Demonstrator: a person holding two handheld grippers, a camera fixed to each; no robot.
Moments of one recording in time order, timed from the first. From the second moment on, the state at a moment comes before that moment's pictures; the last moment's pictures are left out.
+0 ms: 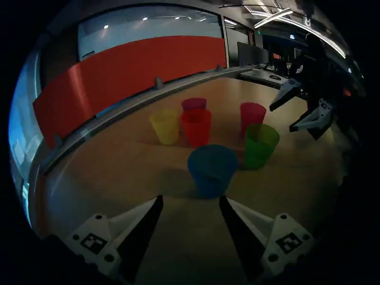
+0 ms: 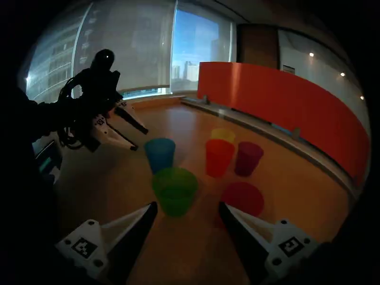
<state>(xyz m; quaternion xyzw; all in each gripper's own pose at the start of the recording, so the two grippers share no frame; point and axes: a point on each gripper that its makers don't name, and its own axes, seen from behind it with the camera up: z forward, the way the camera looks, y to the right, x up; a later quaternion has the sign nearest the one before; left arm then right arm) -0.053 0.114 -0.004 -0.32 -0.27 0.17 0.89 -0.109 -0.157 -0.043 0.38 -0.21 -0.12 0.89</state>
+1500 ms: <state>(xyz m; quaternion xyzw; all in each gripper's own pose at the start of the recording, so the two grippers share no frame) 0.030 0.039 0.012 -0.09 -0.09 0.05 0.99 -0.036 -0.030 0.012 0.08 -0.06 0.00 0.99</state>
